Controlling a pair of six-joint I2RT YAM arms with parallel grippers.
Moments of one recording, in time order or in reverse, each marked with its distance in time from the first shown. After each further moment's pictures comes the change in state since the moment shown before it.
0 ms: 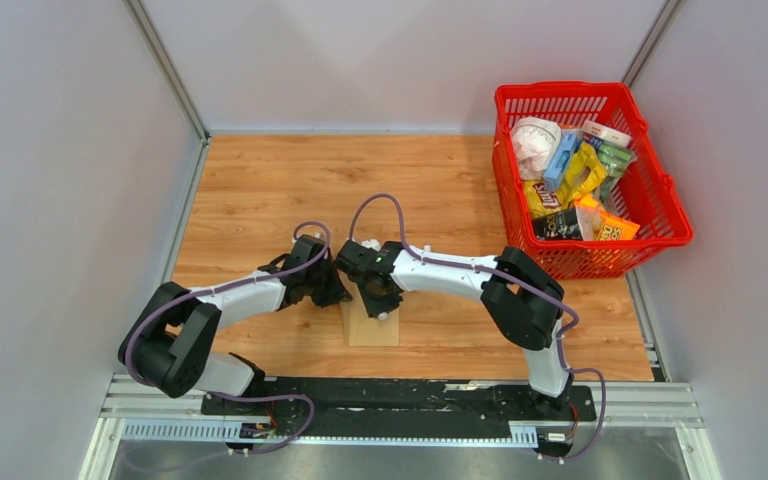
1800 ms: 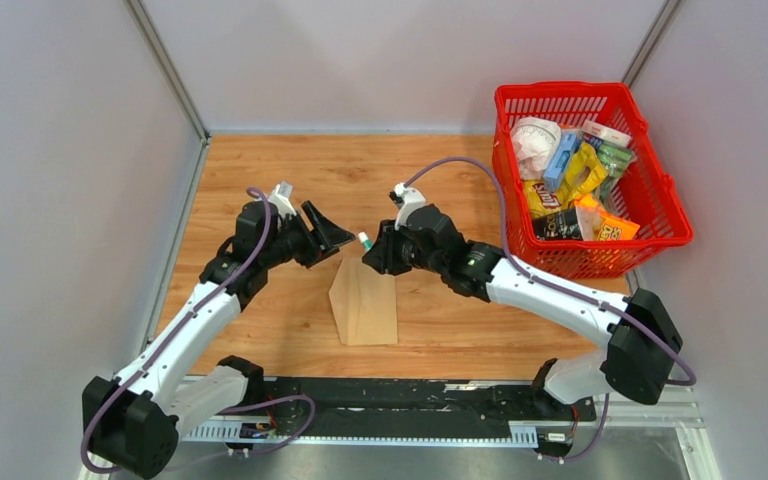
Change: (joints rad) left arm 0.146 -0.415 0.209 -0.144 0.200 -0.073; right arm -0.151 -0.579 -0.394 0.646 -0.164 -0.045
